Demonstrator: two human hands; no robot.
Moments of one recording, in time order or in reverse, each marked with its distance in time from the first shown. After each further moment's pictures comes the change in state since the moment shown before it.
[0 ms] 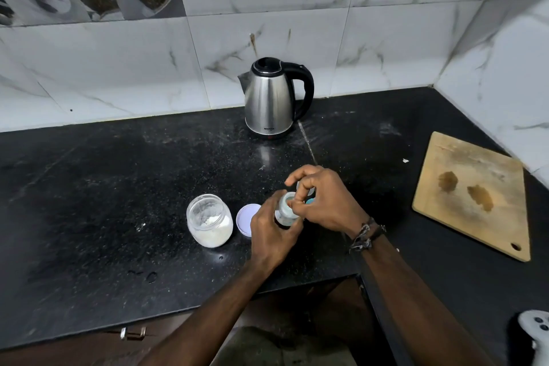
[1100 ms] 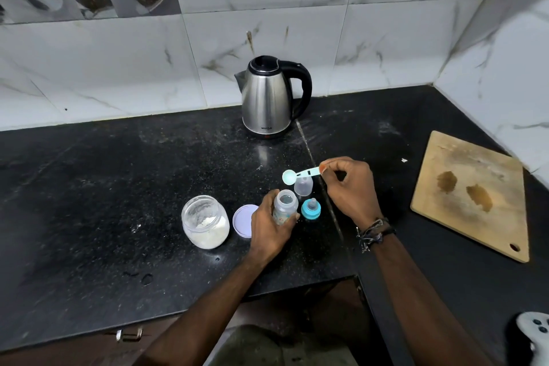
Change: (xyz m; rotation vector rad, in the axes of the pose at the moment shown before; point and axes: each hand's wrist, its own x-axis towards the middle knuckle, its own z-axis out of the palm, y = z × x) left_hand 0.018 -0.011 0.007 -0.019 -0.105 -0.202; right_hand 0.011 0.039 -0.019 0.146 0.466 0.185
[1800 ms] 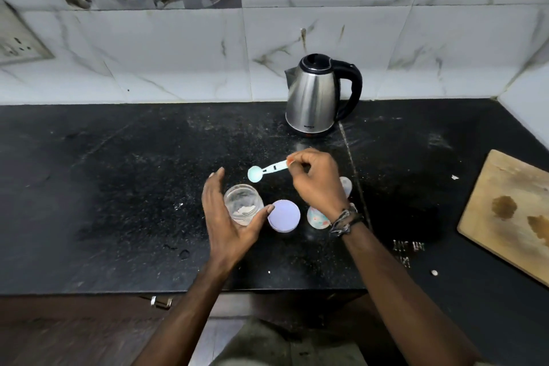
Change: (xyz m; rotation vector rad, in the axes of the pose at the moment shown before) left_hand -0.032 0.013 -0.112 0.178 0.479 0.179; right_hand -0.001 -0.066 0.090 0.092 -0.216 -0.104
